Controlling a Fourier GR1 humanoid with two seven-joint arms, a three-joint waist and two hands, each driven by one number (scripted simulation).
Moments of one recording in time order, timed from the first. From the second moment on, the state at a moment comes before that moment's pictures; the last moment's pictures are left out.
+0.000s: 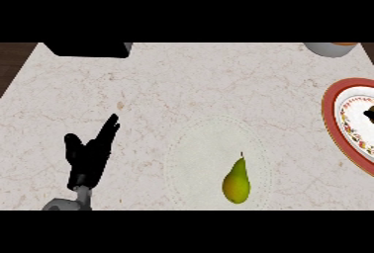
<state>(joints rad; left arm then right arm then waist) -0.04 0.20 -0.18 -1.45 0.19 0.14 0.19 -0.50 -0.69 -0.29 -0.50 -0.01 -0.32 -0.41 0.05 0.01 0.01</state>
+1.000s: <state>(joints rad) 0.01 0.19 -0.14 -1.48 0.18 0.13 0.21 -0.35 -0.88 -0.50 -0.26 -0.20 0.29 -0.72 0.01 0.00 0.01</state>
